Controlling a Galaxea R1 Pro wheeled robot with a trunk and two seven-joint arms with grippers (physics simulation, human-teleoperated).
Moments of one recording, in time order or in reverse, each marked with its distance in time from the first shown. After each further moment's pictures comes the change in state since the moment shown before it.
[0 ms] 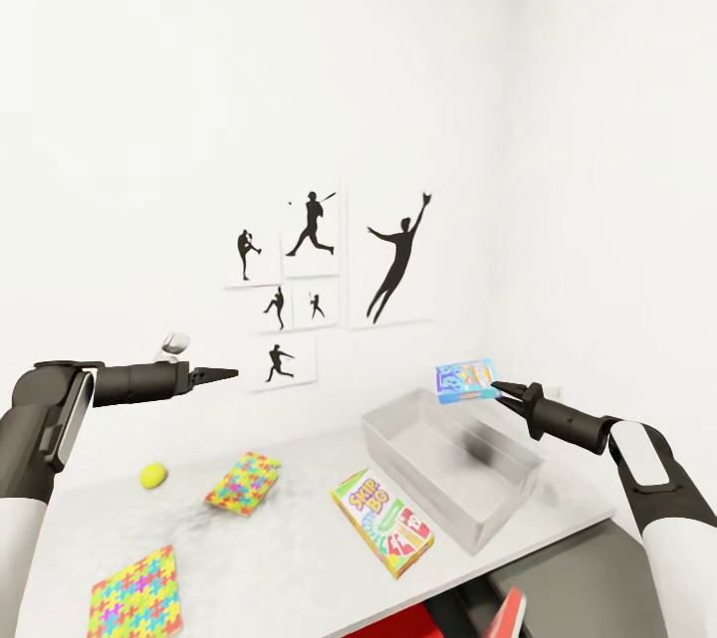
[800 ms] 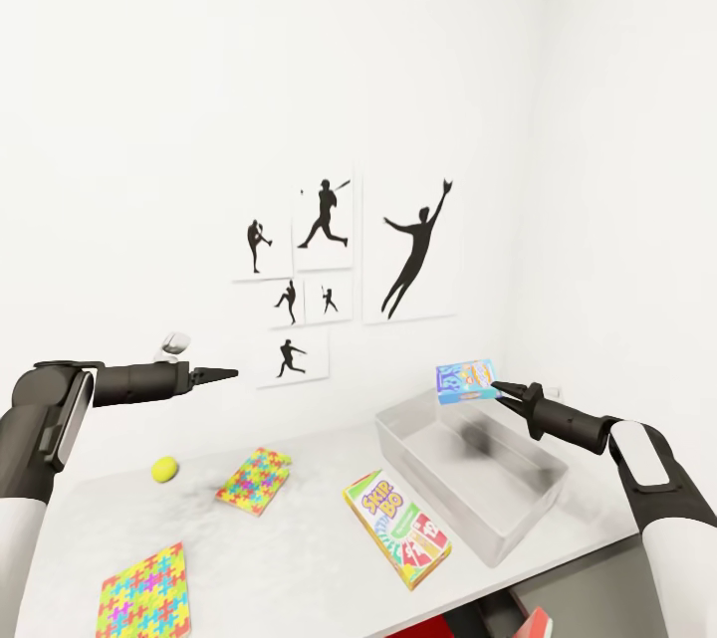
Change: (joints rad) left arm 0.000 0.000 0.000 0.000 -0.001 0.000 0.000; right arm 0.000 -0.001 0.000 0.000 0.000 0.000 0.000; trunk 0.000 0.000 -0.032
